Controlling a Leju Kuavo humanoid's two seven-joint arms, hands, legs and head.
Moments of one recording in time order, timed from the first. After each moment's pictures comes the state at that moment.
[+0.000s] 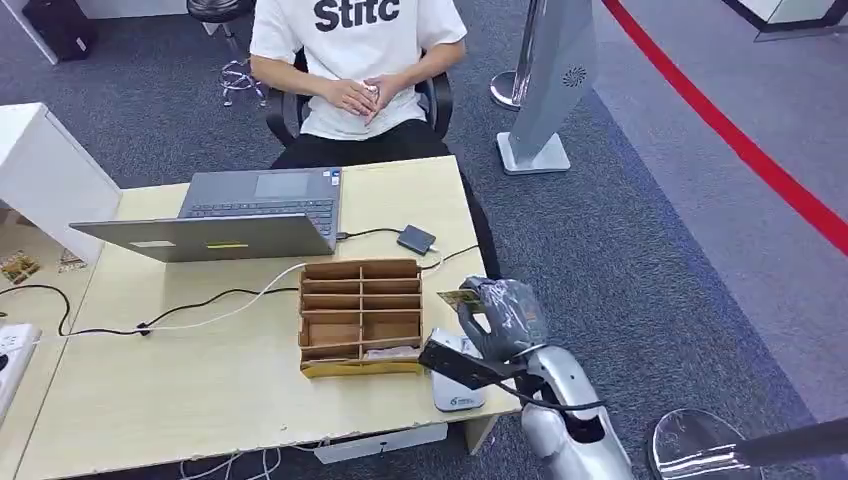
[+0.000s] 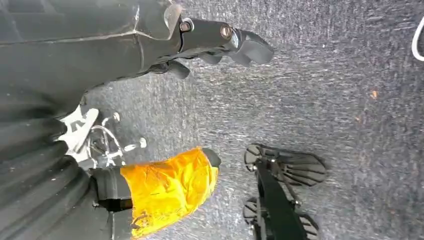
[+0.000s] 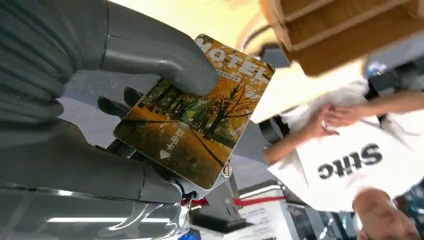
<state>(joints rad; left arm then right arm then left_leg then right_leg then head) -0.05 0.00 1.16 -0.24 -0.92 -0.09 0.02 -0.08 0.06 0.18 -1.38 1.06 -0.18 -0.17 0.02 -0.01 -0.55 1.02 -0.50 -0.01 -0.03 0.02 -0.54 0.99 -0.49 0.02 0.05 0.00</state>
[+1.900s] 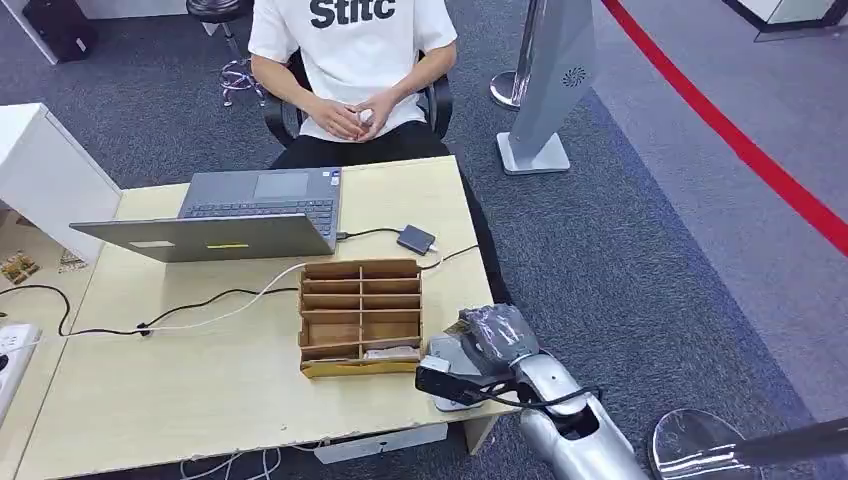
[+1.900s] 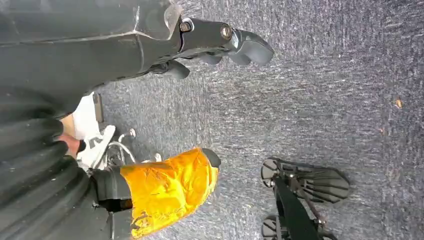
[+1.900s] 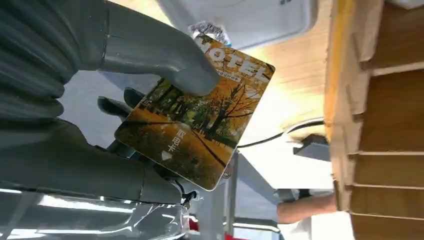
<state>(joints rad) -0.05 0.01 1.16 -0.24 -0.99 -0.07 0.05 -0.14 -0.06 0.33 -1.21 1.16 -0.10 -0.03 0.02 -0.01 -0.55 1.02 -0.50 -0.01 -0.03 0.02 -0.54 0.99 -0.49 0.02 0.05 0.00</state>
